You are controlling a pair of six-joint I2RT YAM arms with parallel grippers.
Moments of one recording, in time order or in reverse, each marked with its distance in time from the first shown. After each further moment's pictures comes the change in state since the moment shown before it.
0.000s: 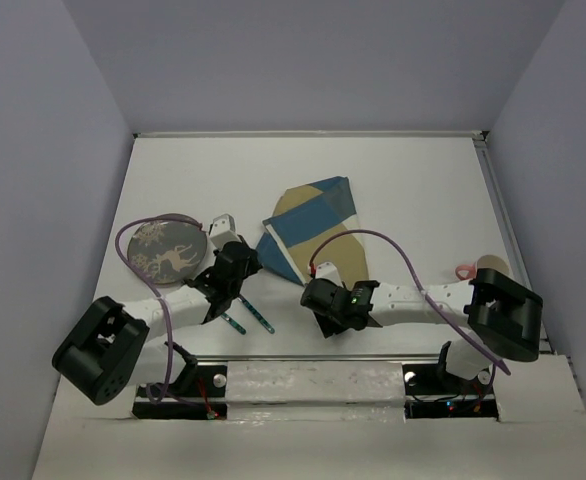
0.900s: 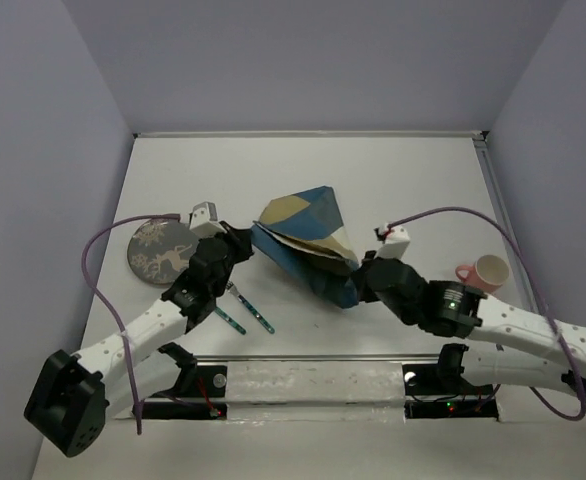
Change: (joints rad) left arm 0.023 -0.294 0.026 -0.069 0.033 0.045; right arm -0.020 -0.579 -0.018 -0.035 0.272 0.080
